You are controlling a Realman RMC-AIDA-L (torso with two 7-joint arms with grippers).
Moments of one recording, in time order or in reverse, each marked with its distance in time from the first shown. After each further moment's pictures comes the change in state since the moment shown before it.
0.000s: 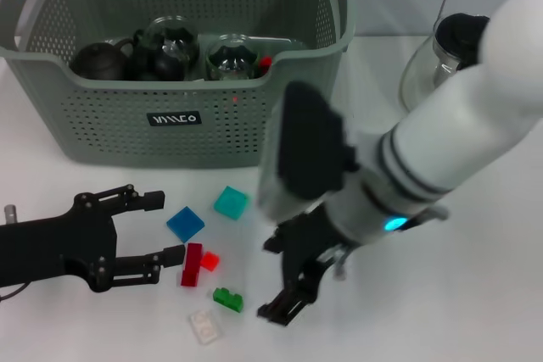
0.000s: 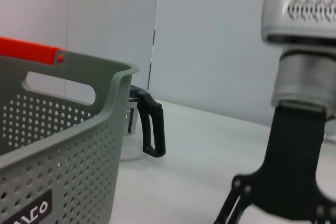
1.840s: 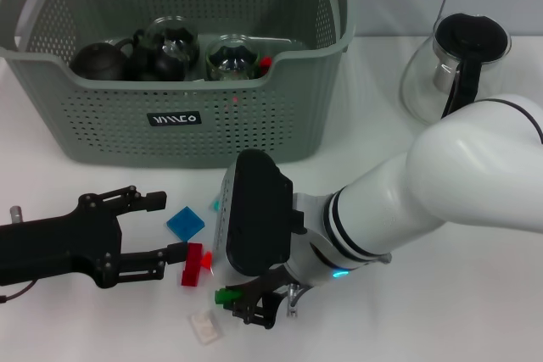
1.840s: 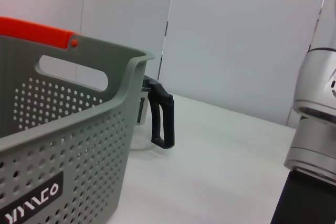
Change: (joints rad) left arm -0.006 -0.008 0.001 -0.008 0.012 -0.039 -0.040; right arm 0.037 0.013 -0.352 0.166 0.126 0.430 0.036
